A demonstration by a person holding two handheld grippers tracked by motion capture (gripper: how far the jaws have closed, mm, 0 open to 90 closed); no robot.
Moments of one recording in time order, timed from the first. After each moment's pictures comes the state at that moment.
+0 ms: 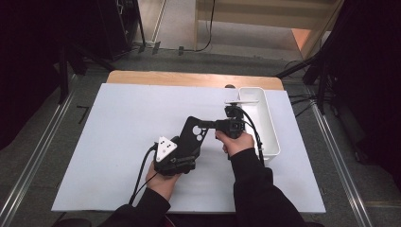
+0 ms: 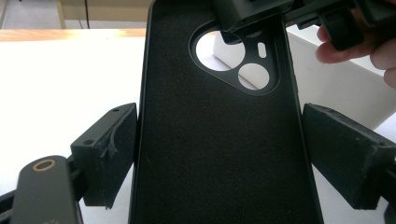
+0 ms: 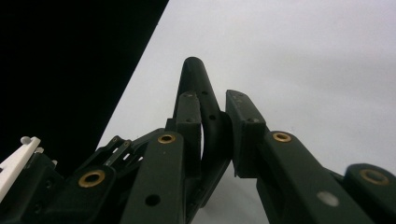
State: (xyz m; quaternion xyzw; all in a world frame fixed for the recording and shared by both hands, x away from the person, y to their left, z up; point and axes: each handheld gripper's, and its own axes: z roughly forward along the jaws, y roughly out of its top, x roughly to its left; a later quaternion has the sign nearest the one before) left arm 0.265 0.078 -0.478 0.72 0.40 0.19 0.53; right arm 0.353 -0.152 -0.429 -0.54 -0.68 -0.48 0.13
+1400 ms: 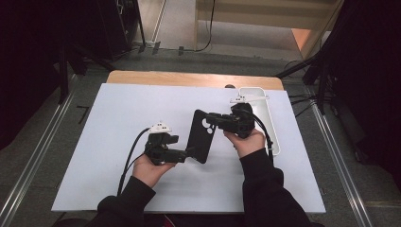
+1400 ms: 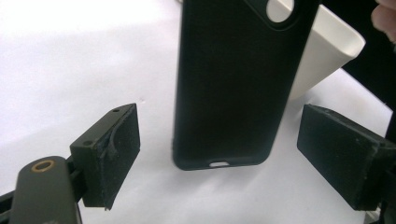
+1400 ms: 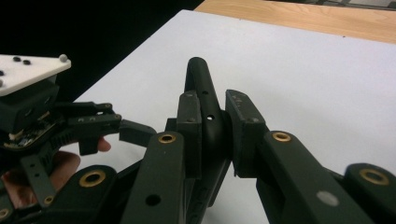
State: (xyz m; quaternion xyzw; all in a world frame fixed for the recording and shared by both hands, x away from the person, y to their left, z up) left arm 0.303 0.103 -0.442 0.80 0.38 0.02 0.46; right arm 0.330 -0.165 -0.392 -0.44 -0.75 -0.49 -0.04
